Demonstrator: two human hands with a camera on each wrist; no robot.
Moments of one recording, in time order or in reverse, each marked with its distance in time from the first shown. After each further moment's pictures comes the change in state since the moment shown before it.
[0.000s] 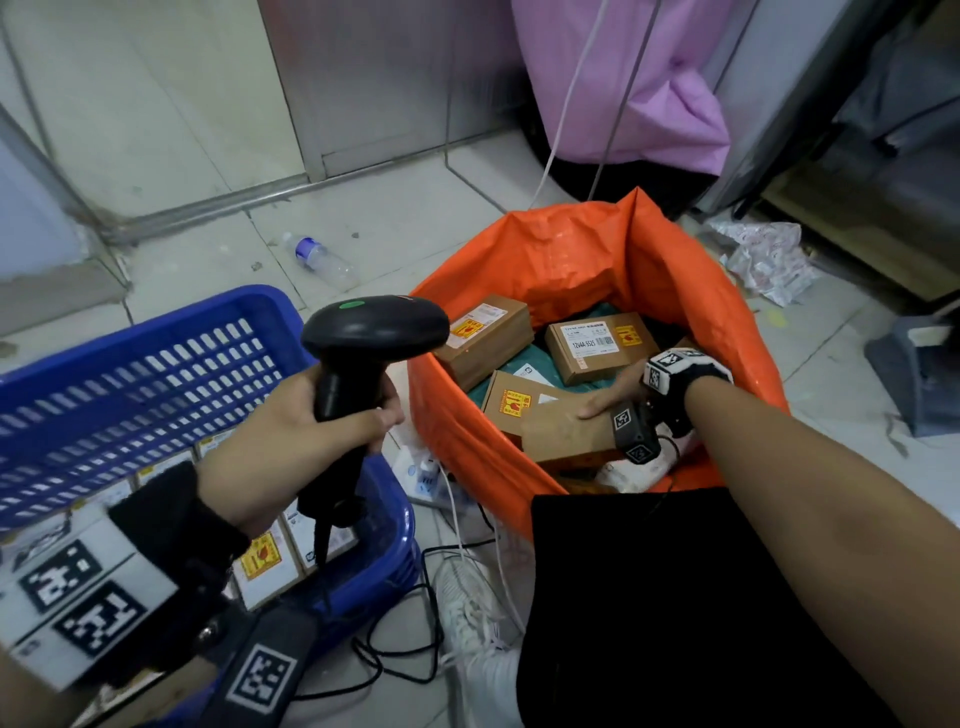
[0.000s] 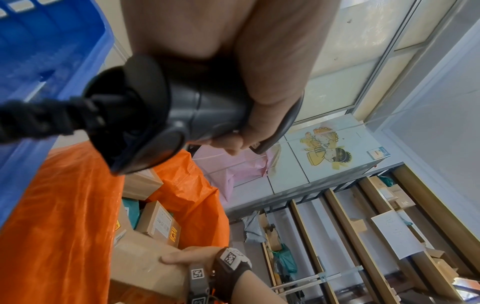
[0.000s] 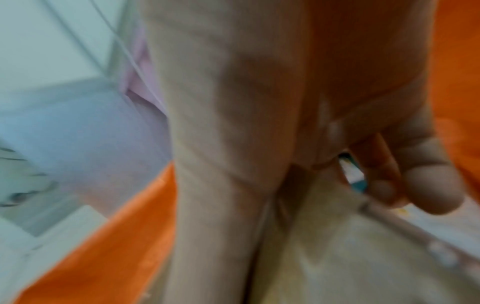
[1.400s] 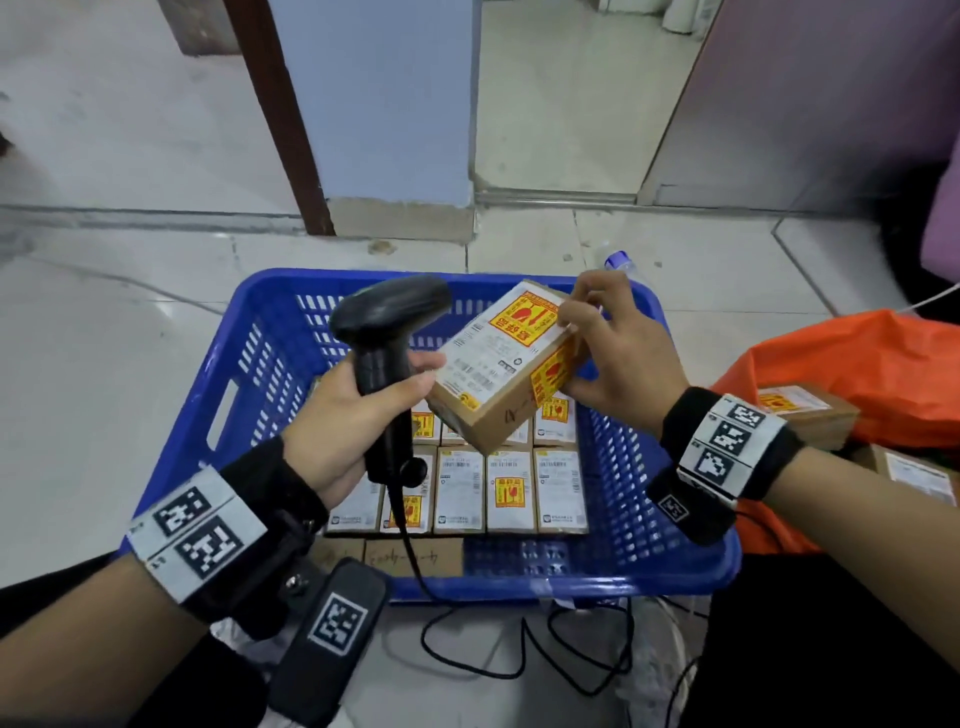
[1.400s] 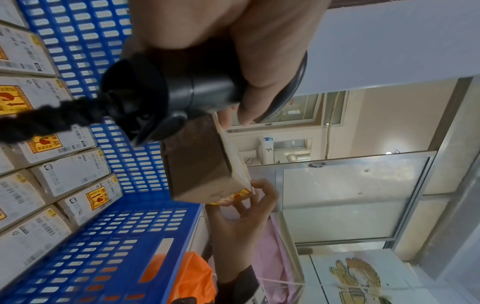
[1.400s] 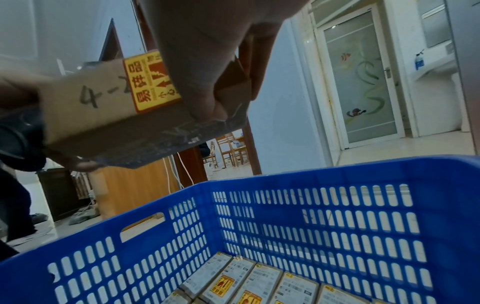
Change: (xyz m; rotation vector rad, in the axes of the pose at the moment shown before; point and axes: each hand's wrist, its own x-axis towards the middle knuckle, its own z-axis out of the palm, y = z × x) left_hand -0.198 -0.064 -0.193 -0.329 0.748 -0.096; right_hand -0.149 -0.333 0.220 -0.470 0.861 -1.719
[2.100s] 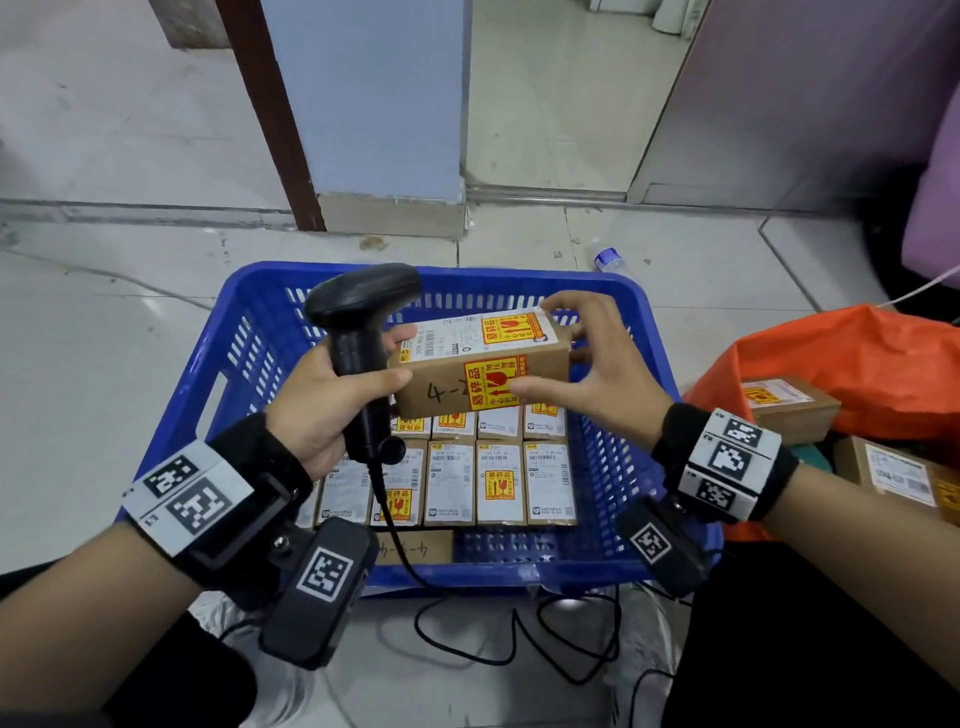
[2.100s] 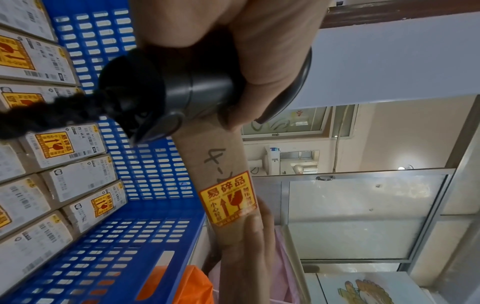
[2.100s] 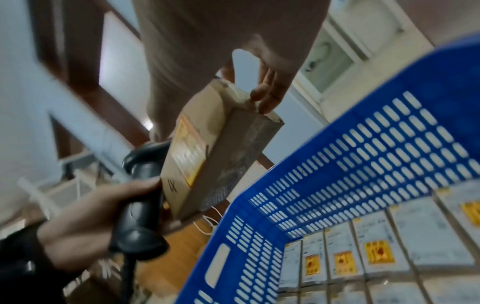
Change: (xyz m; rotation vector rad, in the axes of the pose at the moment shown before) left_hand 0.006 -0.001 -0.010 -0.082 0.000 -0.042; right_hand -0.014 -0.031 -0.015 0.667 -0.108 0.473
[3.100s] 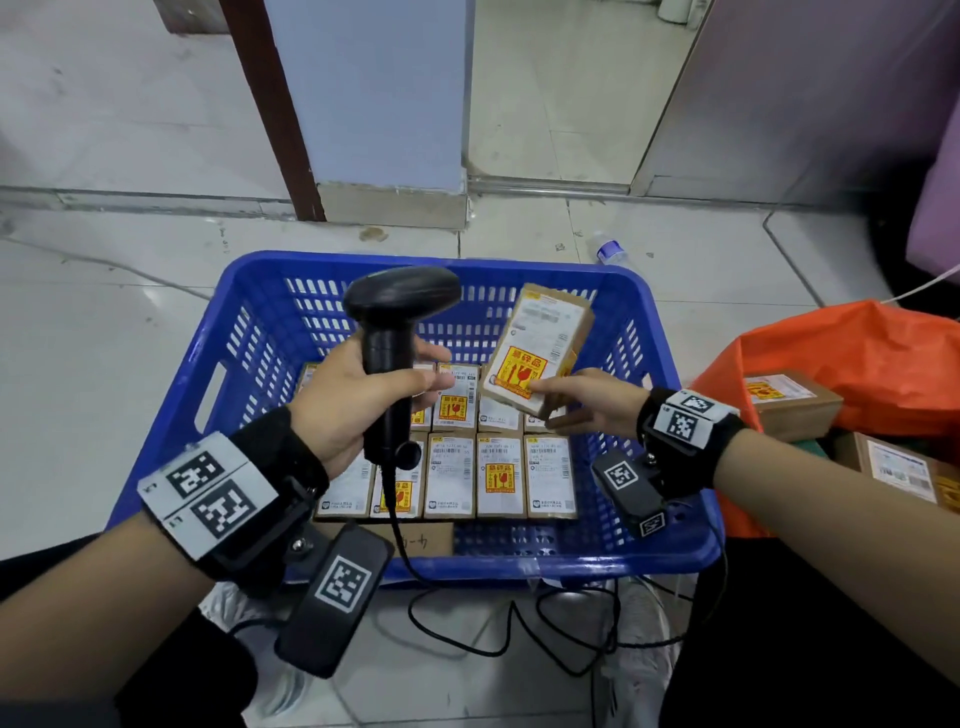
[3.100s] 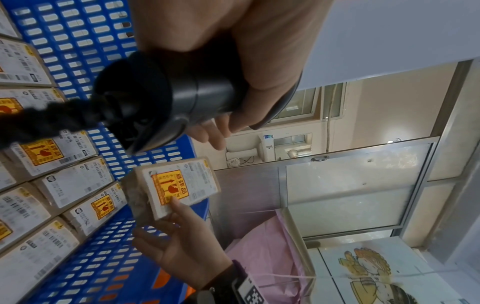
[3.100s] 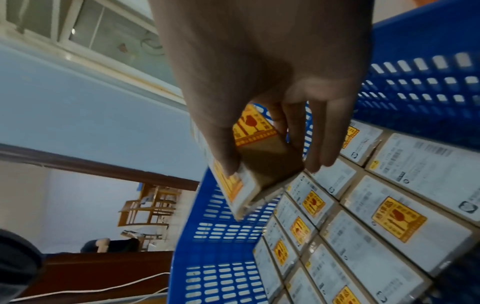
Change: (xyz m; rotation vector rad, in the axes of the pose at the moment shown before) left_hand -0.007 0.002 0.019 0.081 -0.040 0.018; right_hand 0.024 0.077 0.021 0.381 -0.282 0.824
